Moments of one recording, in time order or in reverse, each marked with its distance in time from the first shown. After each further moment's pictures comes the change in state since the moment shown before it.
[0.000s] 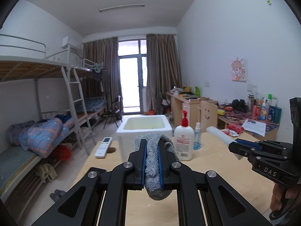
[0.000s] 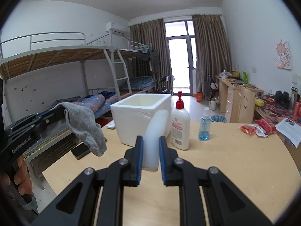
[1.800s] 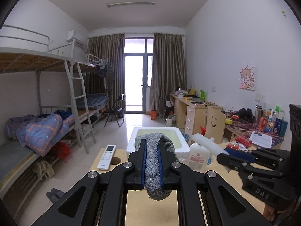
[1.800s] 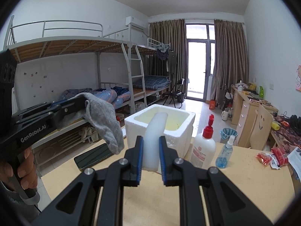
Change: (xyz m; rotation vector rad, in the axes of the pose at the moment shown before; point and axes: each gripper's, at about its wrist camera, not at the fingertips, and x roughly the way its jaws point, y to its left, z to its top) left arm 0.052 0.037 0.040 -0.070 0.013 0.000; right arm 0.059 0.034 0.046 -0.135 0.022 0.075
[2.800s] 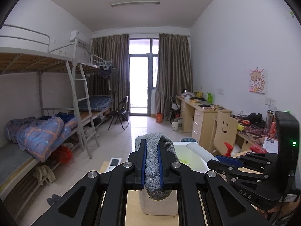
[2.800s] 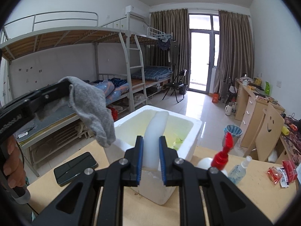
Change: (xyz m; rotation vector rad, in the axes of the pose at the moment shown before) left arm 0.076 0.030 0.030 -0.004 -0.016 0.047; right arm 0.096 -0.021 0.027 -0.006 0.084 0.019
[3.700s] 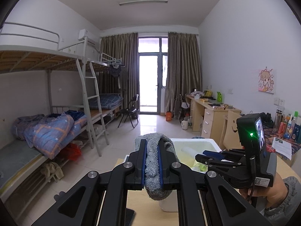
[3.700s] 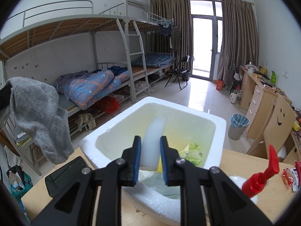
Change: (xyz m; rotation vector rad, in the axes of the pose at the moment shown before) left arm 0.001 0.016 0.001 -0.011 0.014 0.075; right arm 0.066 -0.003 0.011 0.029 0.106 0.020
